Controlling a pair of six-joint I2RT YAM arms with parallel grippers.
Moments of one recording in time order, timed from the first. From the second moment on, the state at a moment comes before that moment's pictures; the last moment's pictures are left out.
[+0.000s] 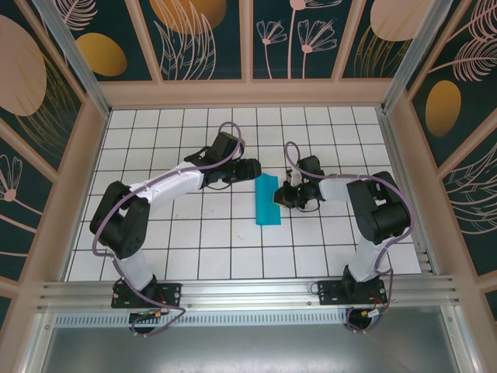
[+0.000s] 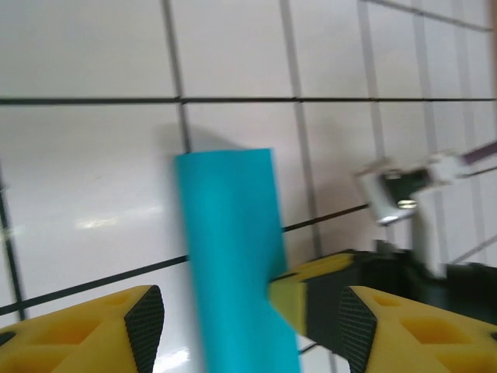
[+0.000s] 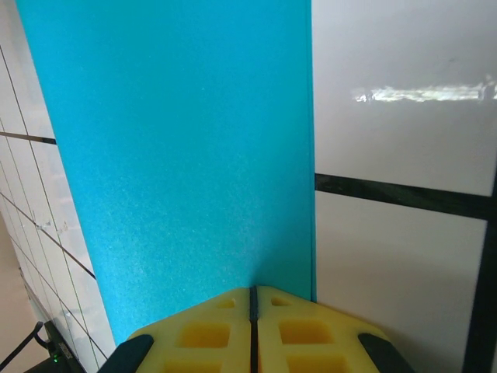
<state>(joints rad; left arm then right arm) -0.64 1.75 1.24 -0.29 0.24 -0.74 0.38 1.79 0.82 -0.13 -0.62 0.60</state>
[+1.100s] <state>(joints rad) -0.65 1.93 1.14 -0.06 0.49 -0.83 0.38 1.80 0.85 -0.15 -0.62 0.60</state>
